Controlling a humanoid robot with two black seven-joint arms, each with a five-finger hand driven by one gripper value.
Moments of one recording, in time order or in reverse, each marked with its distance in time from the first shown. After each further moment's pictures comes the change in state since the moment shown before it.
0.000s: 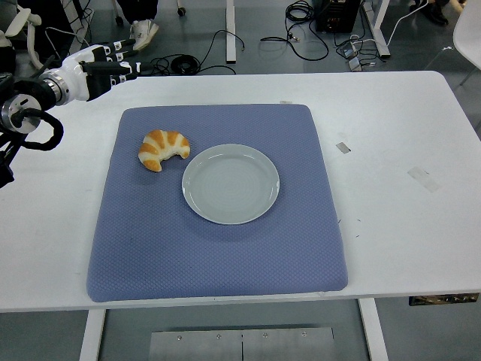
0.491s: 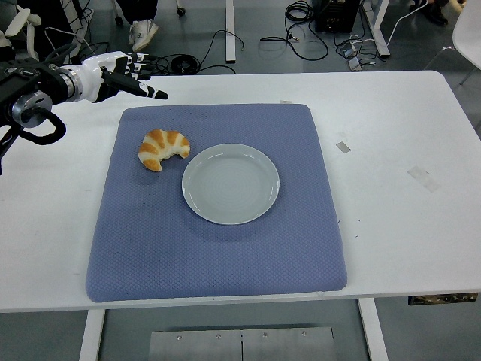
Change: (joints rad) left arm -0.114 0.034 0.269 -0.083 0.177 0.004 0.017; right arm 0.000 0.000 0.000 0.001 0.000 0.000 0.000
